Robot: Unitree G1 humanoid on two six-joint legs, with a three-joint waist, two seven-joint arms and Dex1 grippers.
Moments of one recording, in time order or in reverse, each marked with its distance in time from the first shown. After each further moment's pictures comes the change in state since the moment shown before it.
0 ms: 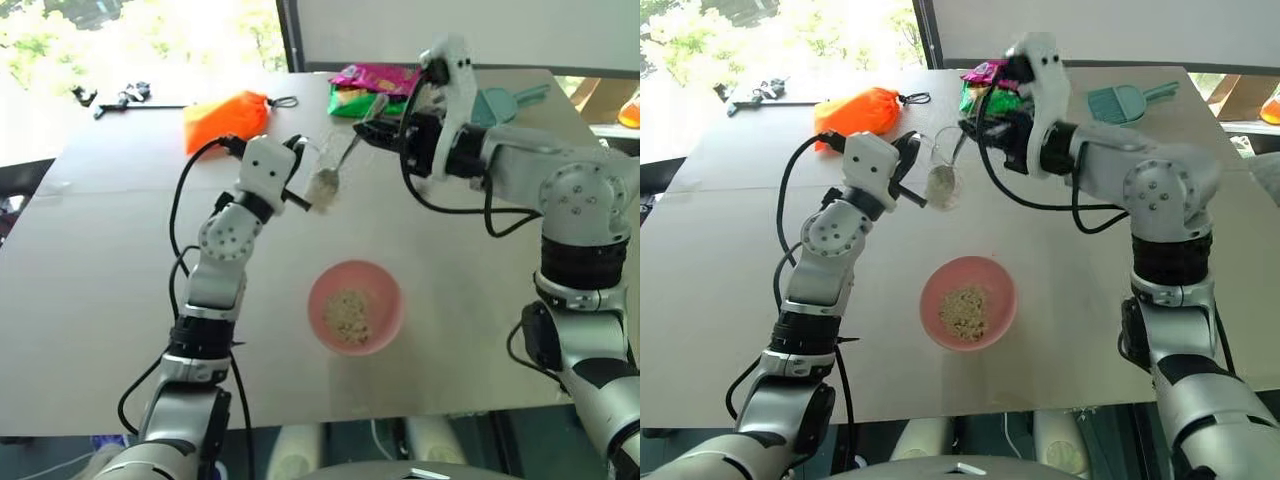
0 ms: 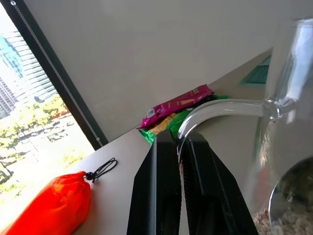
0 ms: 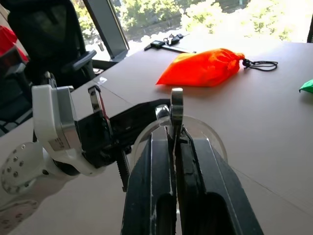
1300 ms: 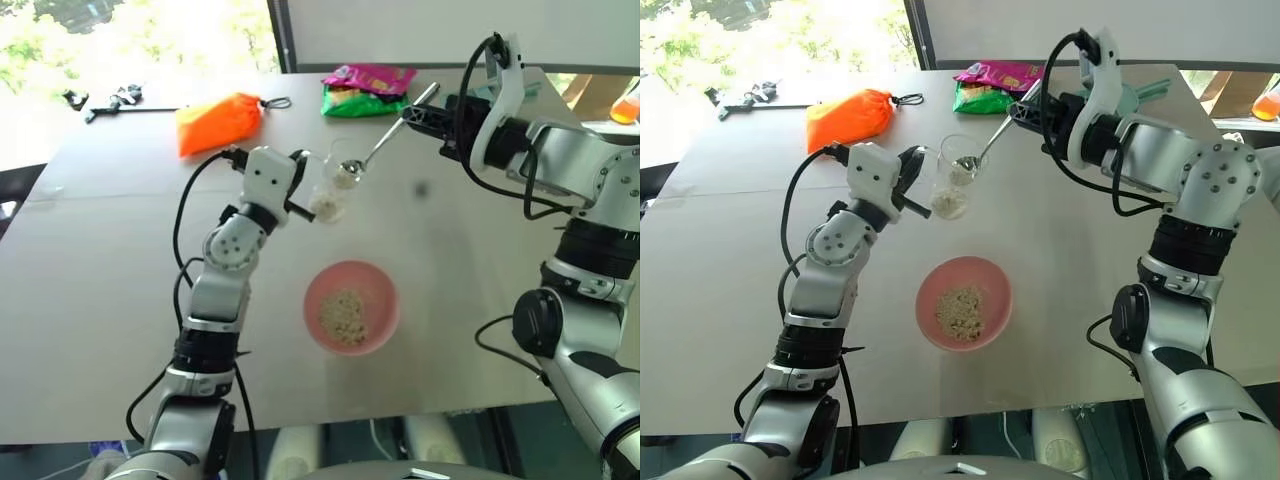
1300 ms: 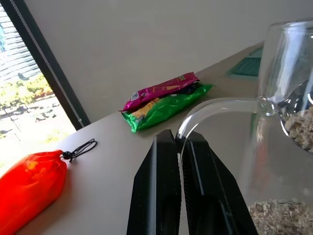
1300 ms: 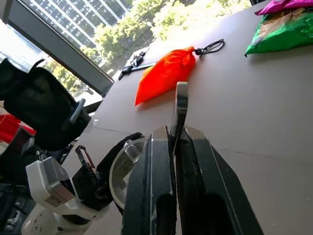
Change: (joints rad) left arm 0.060 -0.042 0.000 -0.084 -0.027 0.118 0.004; right arm 0.004 0.044 -0.317 0.170 0.252 0.177 -0.356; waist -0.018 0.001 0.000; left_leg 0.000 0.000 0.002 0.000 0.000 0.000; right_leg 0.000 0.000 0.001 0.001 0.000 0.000
